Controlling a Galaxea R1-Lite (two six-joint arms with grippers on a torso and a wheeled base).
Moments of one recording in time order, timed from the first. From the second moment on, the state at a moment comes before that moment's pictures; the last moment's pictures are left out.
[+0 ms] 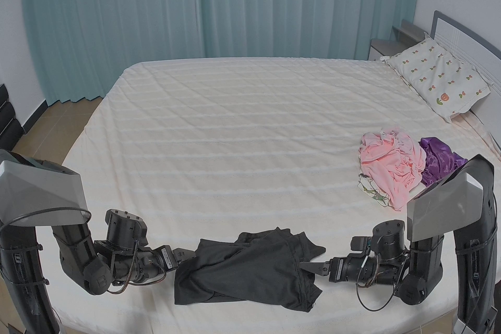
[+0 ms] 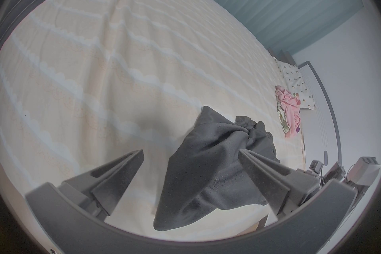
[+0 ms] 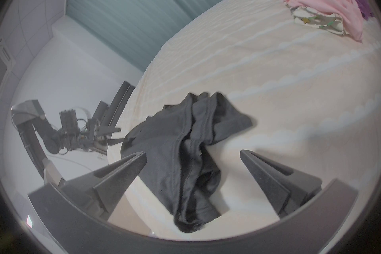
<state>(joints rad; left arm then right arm) -0.30 2.17 -0.34 -1.01 -0.16 -0.70 0.48 2.42 -0.29 -1.55 0.32 0.55</state>
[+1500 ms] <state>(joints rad) -0.29 2.19 -0.36 -1.02 -0.17 -0.70 0.50 2.41 -0.27 -1.43 0.34 0.37</state>
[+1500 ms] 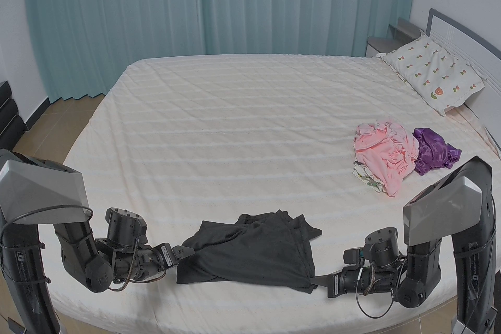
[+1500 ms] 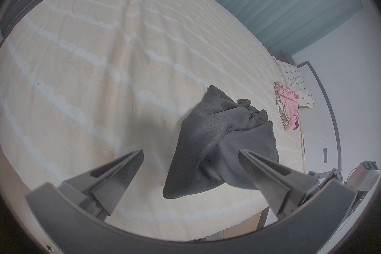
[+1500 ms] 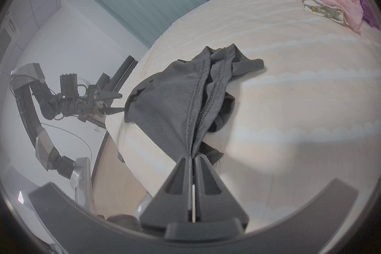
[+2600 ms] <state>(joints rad) -0.29 2.19 -0.36 -1.02 -0.17 -0.71 0.42 2.42 -0.64 -1.31 0.34 0.45</state>
